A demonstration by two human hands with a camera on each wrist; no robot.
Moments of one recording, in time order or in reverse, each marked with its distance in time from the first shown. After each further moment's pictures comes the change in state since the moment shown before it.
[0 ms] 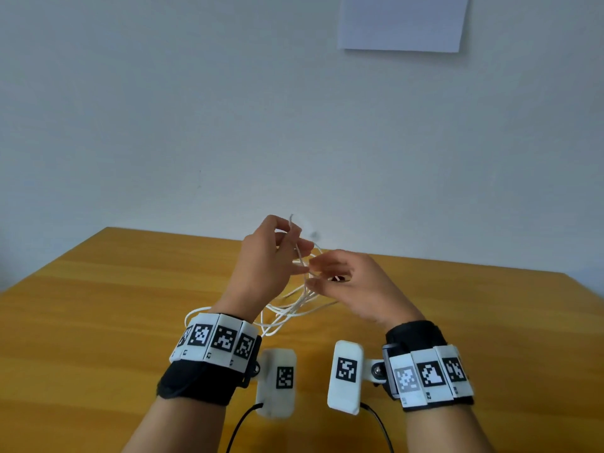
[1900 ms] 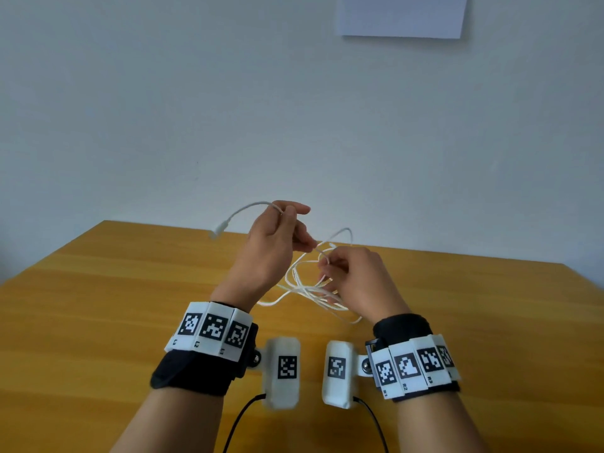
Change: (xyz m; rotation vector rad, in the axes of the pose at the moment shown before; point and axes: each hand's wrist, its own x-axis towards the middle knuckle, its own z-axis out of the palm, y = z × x) left_hand -0.003 0.007 0.002 -0.086 -0.087 0.056; right_hand 0.001 0.009 0.008 -0.170 0.157 0.008
